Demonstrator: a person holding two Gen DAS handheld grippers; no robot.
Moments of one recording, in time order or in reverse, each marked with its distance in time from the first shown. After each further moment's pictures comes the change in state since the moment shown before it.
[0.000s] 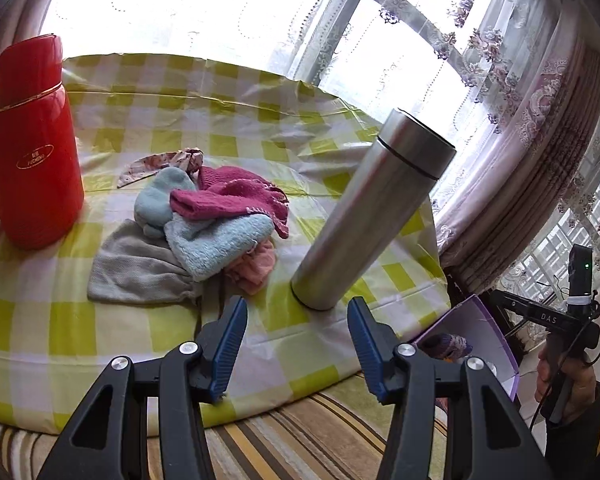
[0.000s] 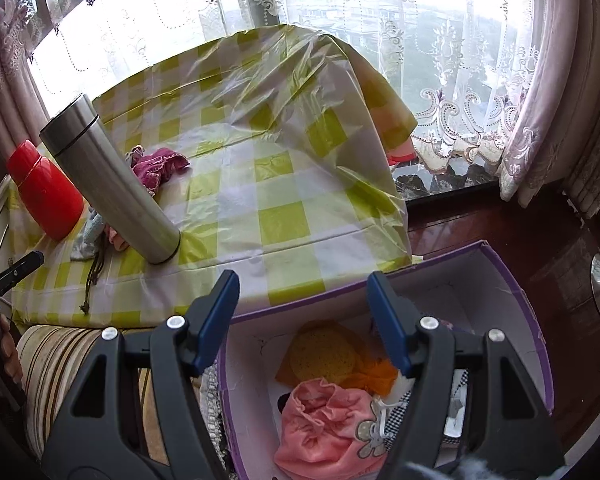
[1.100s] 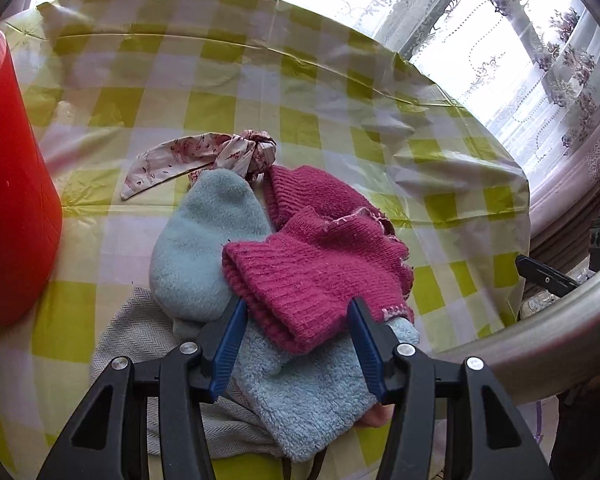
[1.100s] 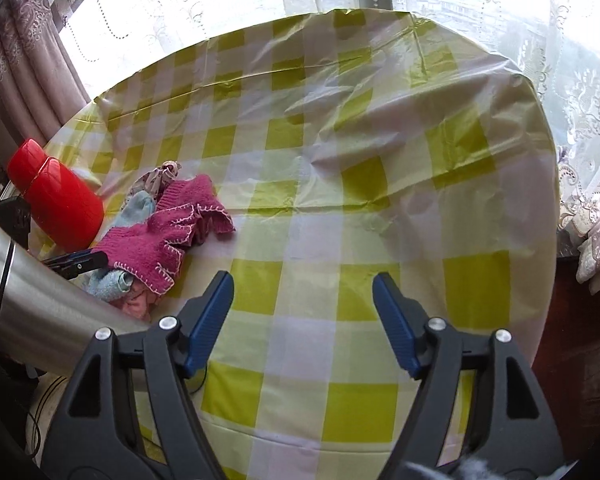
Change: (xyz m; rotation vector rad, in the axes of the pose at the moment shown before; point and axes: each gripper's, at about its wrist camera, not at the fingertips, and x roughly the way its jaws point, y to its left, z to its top) left arm 0.136 0.092 0.083 -0.141 0.153 0.098; right arm 0.159 0.073 0.147 -0.221 0.087 0.256
